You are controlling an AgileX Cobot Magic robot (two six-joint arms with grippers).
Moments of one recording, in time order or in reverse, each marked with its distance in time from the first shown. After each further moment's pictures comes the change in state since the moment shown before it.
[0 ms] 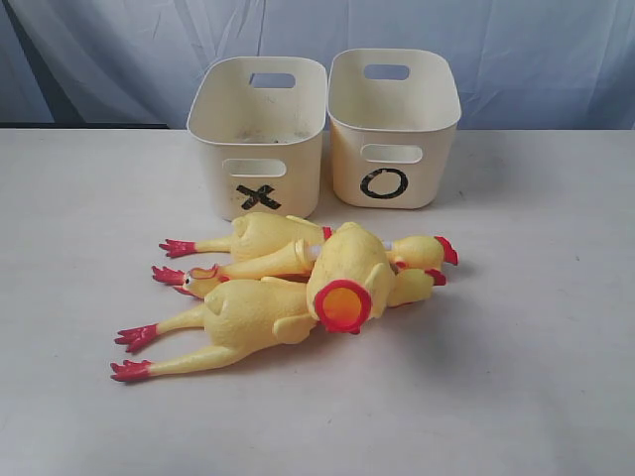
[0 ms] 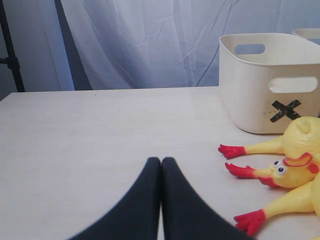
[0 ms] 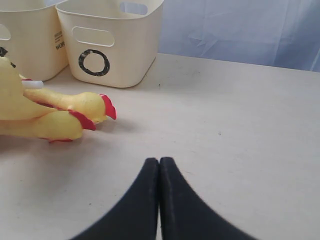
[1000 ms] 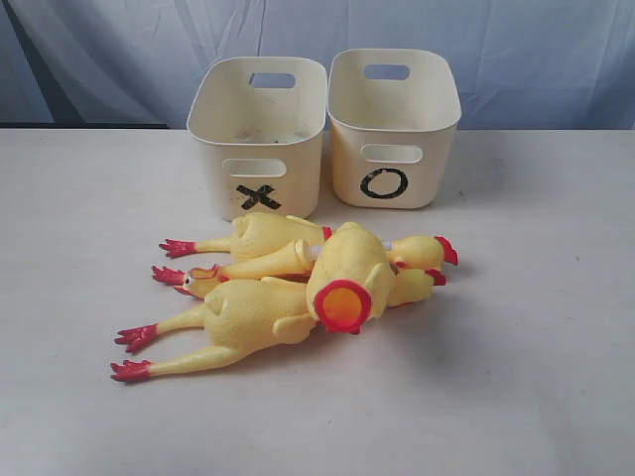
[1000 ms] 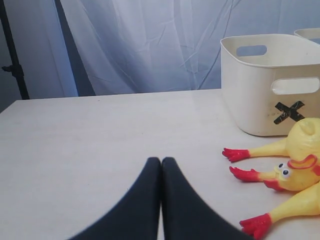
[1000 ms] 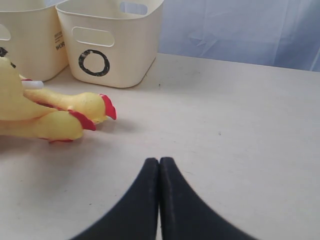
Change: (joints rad) left arm 0.000 0.000 0.000 0.026 -0.015 0.000; right arm 0.000 0.000 0.000 0.000 0.000 0.000
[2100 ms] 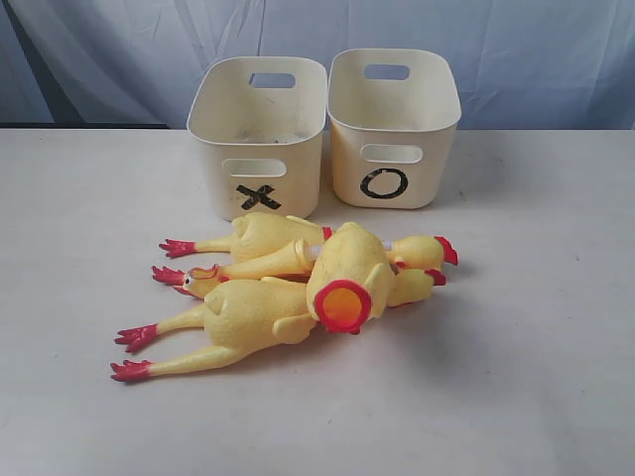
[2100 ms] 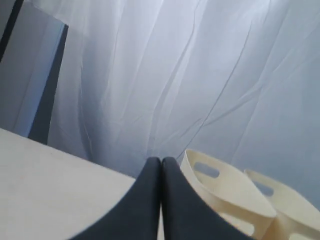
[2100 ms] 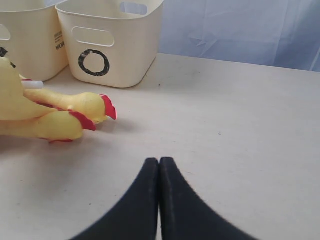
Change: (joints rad) left arm 0.000 0.000 0.000 -0.448 -0.312 -0.008; right arm 0.000 0.000 0.000 0.000 0.000 0.000
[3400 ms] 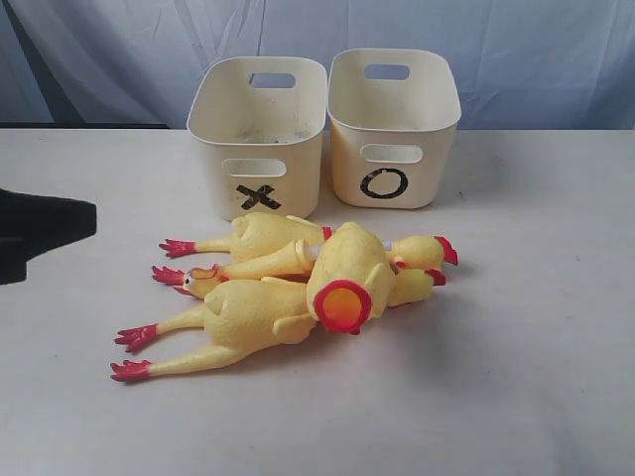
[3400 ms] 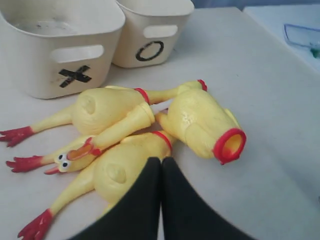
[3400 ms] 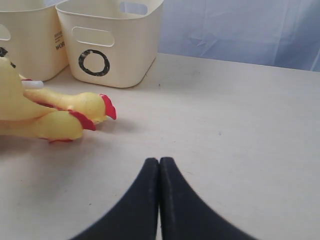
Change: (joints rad) left arm 0.000 0.846 -0.603 -0.673 0.887 0.968; right arm 0.000 0.000 0.000 0.000 0.000 0.000
